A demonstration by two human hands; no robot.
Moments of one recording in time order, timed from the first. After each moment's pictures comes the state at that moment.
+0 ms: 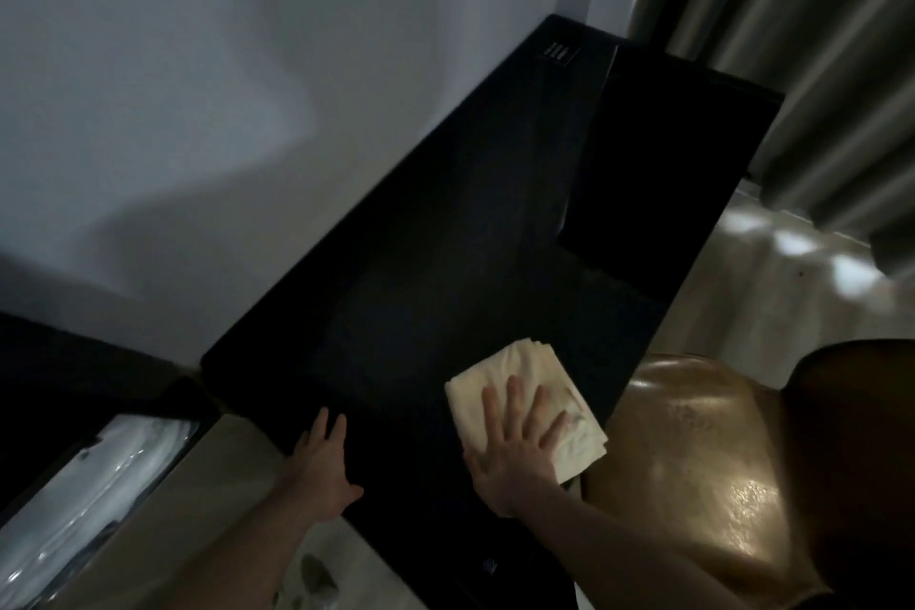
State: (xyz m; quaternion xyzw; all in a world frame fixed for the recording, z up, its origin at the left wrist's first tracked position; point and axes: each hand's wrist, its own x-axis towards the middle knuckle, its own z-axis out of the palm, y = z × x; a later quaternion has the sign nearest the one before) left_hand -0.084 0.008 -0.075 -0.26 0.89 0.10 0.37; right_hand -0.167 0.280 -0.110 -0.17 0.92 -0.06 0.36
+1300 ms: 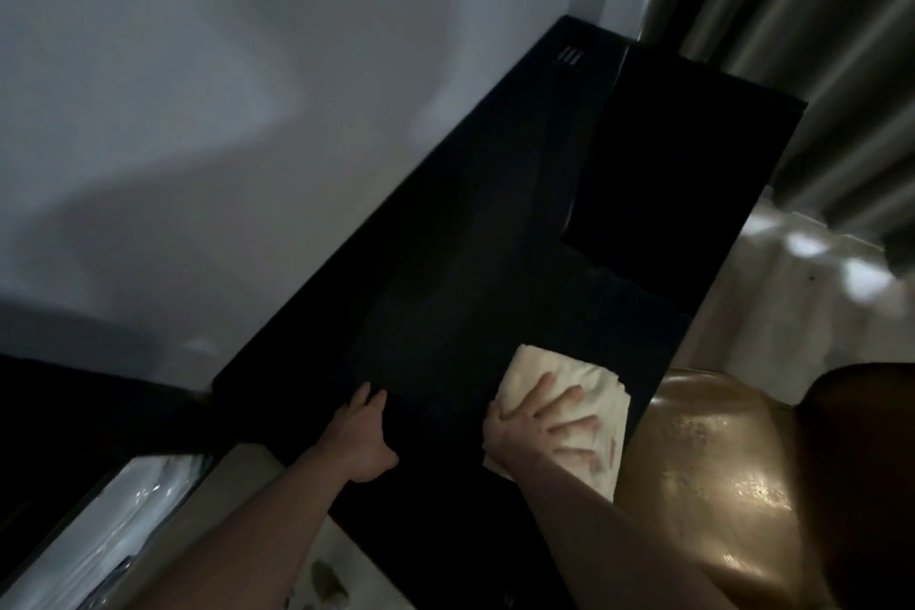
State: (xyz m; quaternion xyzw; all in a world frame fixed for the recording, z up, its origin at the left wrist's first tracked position) left_hand -0.174 0.004 -0.041 -0.20 0.87 0.17 0.42; right_hand -0.238 0.219 -0.092 0.23 0.83 -0.23 0.45
